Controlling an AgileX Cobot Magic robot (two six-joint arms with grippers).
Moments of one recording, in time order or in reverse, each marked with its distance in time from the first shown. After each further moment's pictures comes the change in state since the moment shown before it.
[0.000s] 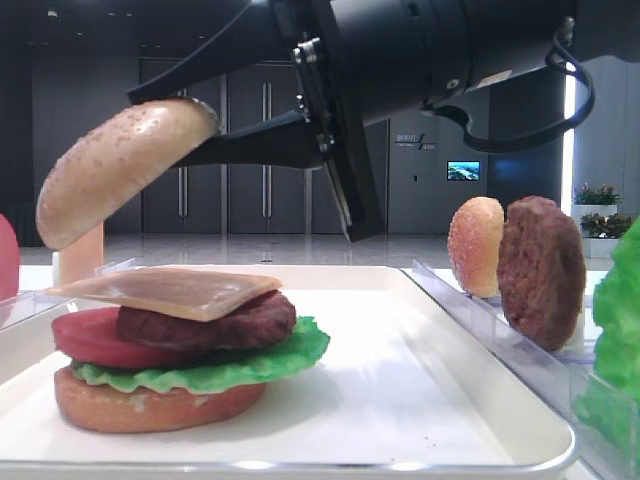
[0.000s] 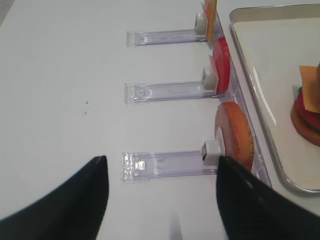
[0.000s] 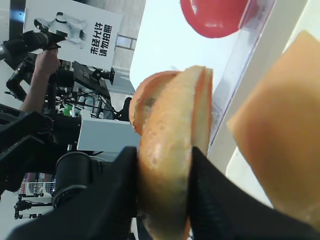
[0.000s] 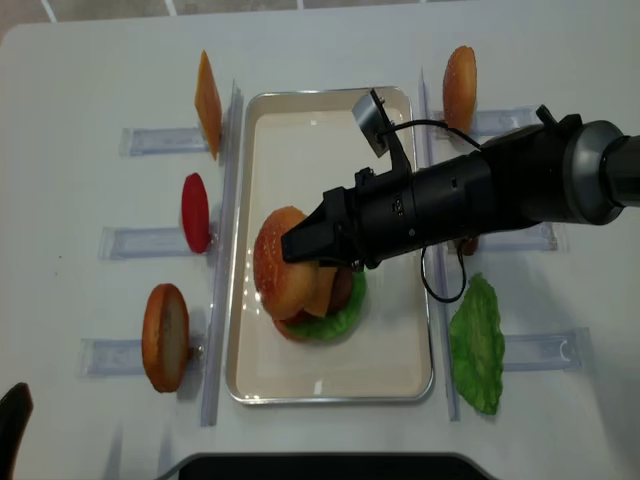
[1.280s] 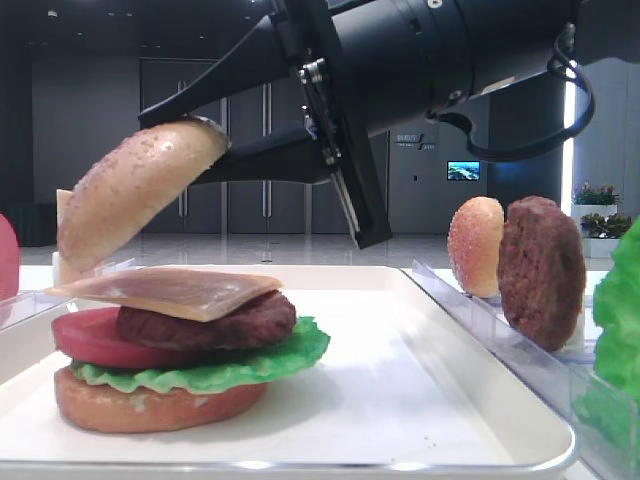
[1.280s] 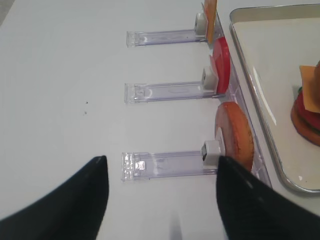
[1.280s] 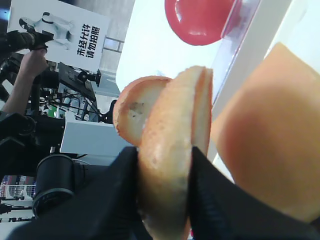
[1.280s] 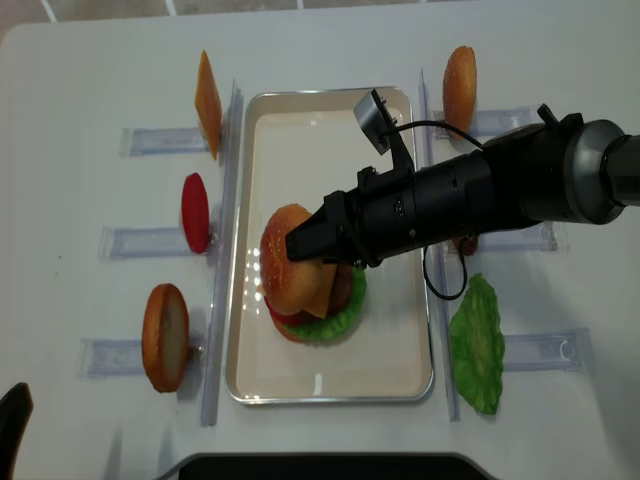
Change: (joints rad) left arm 0.000 0.000 0.000 0.000 0.000 0.000; right arm -0.003 0.000 0.000 -0.009 -0.041 -0.034
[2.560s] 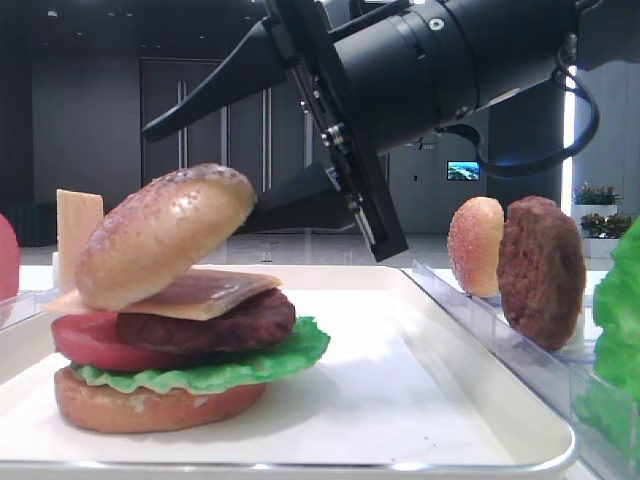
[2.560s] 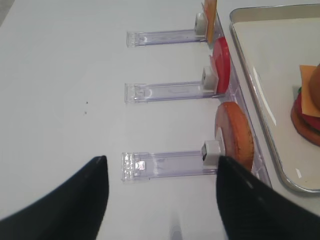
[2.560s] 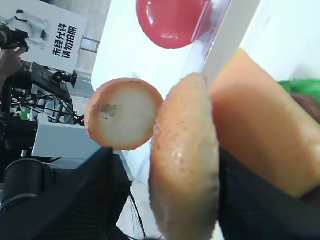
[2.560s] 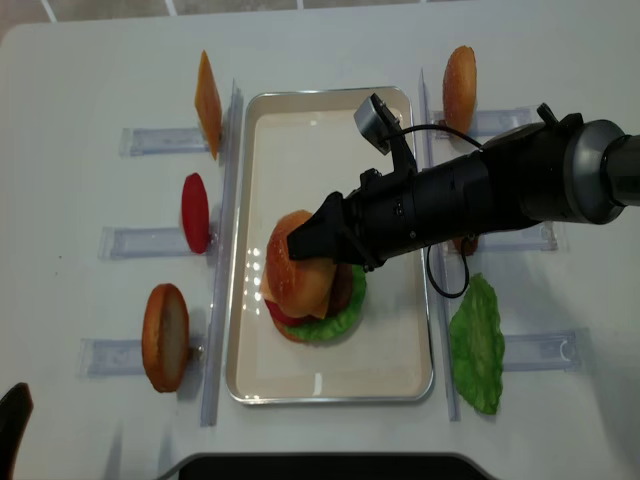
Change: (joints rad) left arm 0.000 0.000 0.000 0.000 0.000 0.000; right arm 0.000 0.000 0.000 -0.029 -0.076 -0.015
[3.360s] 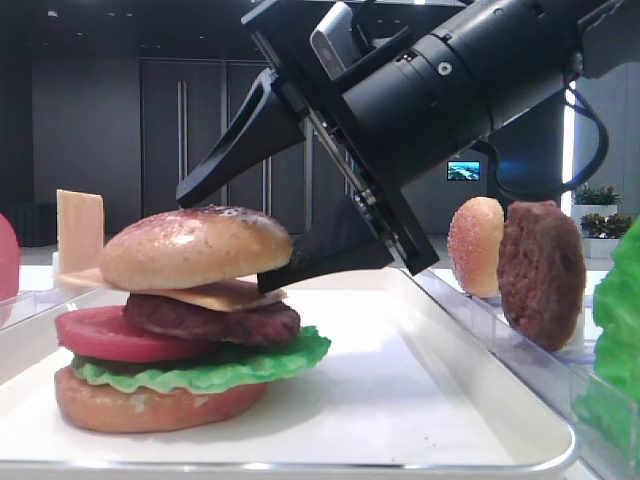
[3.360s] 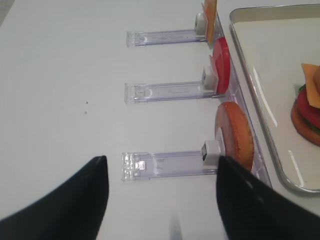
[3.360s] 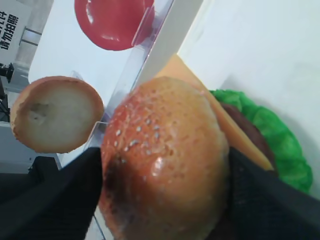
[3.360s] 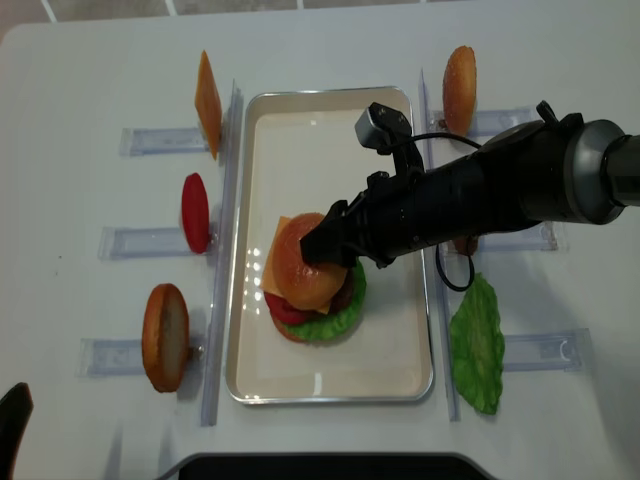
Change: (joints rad) left arm 0.000 0.000 0.000 0.000 0.000 0.000; right arm 0.000 0.000 0.000 -0.074 -0.171 -0.065
